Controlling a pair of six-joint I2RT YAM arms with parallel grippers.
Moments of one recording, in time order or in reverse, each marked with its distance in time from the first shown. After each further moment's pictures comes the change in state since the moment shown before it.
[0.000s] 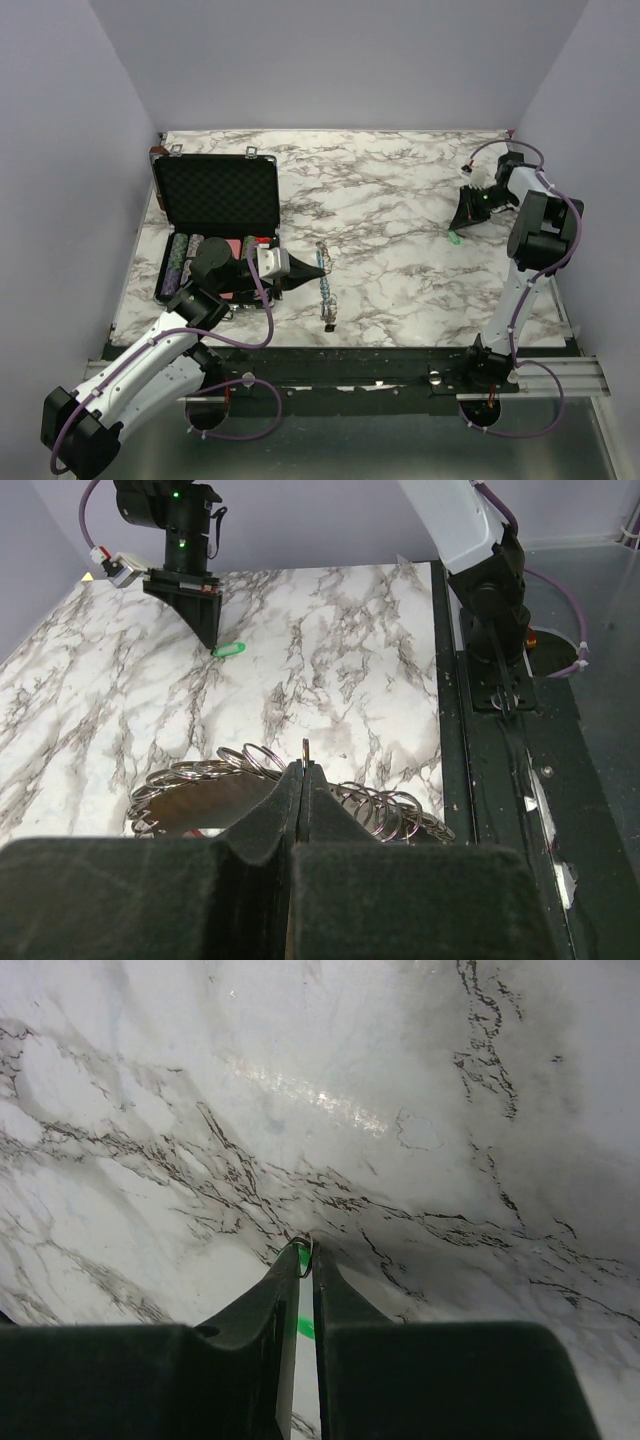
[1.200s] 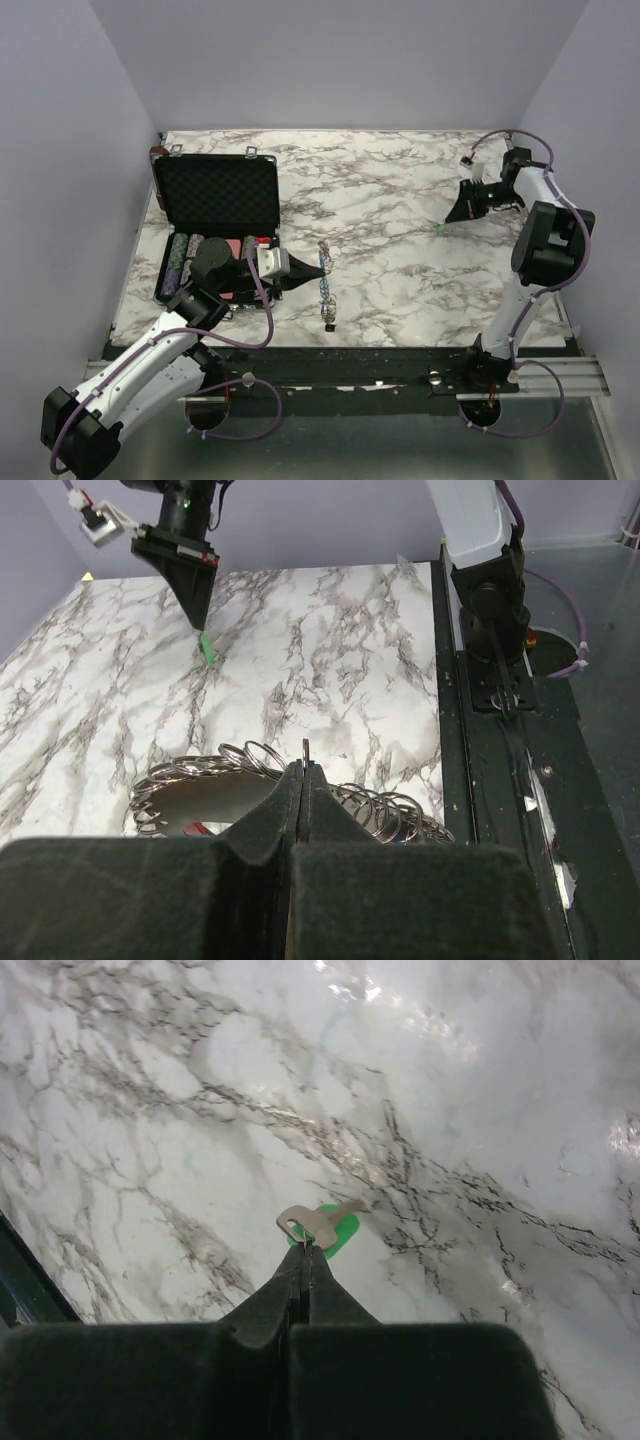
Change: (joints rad) left arm 0.000 0.000 0.000 -0.001 0.000 0.000; right arm 0.007 -0.132 -0.081 -0.036 -0.178 -0.156
